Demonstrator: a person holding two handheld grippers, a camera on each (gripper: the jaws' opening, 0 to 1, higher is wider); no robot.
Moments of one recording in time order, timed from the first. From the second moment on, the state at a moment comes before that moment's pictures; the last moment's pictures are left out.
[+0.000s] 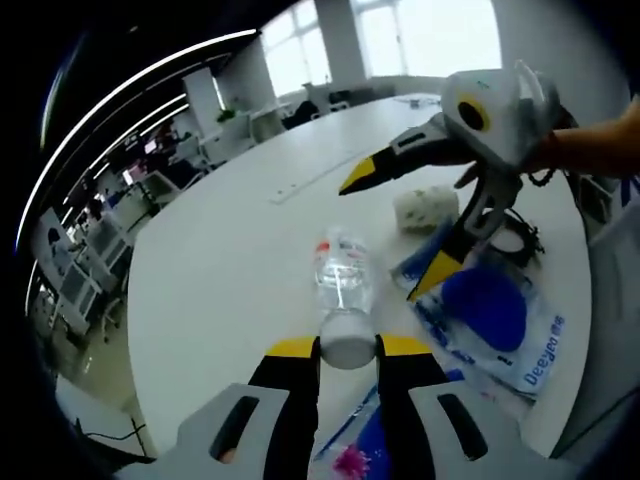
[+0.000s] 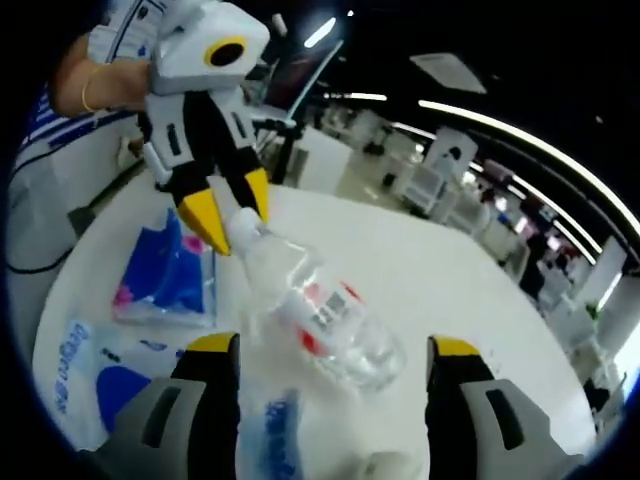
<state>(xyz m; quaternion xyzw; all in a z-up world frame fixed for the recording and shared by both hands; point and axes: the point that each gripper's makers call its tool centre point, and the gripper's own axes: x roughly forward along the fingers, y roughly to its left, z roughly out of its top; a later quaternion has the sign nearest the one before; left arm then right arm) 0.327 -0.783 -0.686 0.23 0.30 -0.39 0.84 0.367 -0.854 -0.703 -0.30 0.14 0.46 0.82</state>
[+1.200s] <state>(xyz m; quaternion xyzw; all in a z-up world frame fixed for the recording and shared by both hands) 0.333 -0.788 -0.662 0.30 0.26 -0.43 0.81 0.377 -0.821 -0.713 -0.43 0.08 0.49 0.75</state>
